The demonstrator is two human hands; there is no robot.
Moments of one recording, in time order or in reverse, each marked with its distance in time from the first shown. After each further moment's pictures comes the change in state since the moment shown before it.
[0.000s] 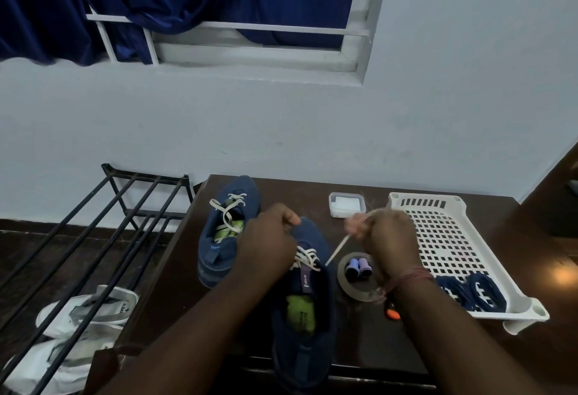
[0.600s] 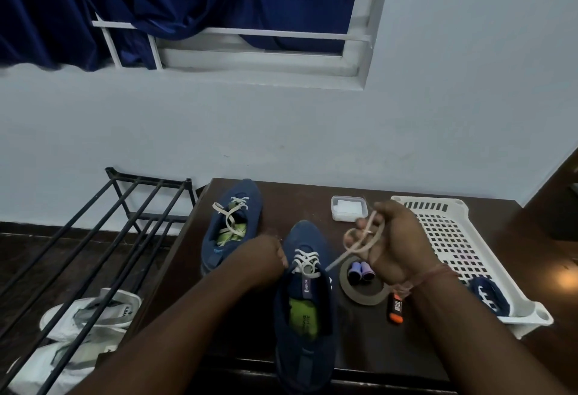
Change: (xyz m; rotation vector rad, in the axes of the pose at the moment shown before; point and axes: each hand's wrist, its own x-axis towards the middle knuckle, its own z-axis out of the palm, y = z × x) left_hand 0.004 -0.012 -0.018 0.366 -0.438 -0.077; right_hand -0.009 -0.015 -0.007 0.343 -0.315 0.273
